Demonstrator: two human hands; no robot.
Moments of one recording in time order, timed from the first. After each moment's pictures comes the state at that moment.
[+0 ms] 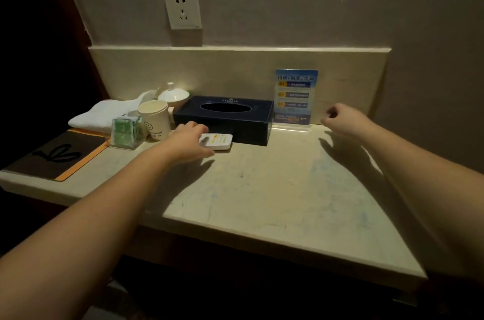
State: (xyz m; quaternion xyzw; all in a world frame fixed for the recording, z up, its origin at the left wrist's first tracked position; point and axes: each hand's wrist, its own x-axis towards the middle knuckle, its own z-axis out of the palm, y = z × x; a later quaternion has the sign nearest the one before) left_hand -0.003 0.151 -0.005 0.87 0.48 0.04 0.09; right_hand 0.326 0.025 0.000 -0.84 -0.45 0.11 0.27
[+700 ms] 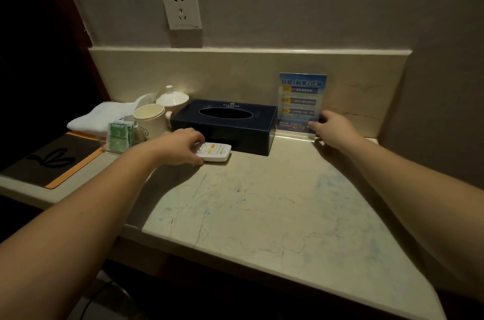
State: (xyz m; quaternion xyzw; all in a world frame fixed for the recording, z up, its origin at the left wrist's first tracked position) left_hand -0.005 0.185 -0.003 0.90 0.44 -0.05 0.07; right_hand 0.332 0.075 -0.028 -0.78 -0.48 0.17 0.37
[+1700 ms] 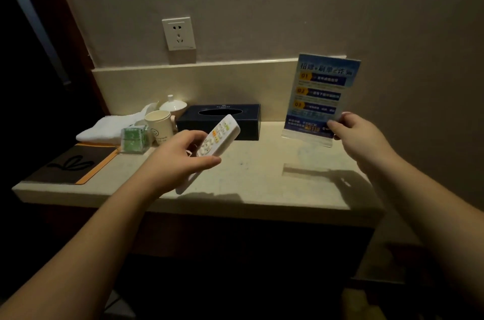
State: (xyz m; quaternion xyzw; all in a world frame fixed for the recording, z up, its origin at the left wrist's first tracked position) left_hand -0.086 -0.001 0.040 0.86 0.35 0.23 0.27; right_hand 0.210 -0.139 0.021 -0.74 -0.38 0.12 0.54
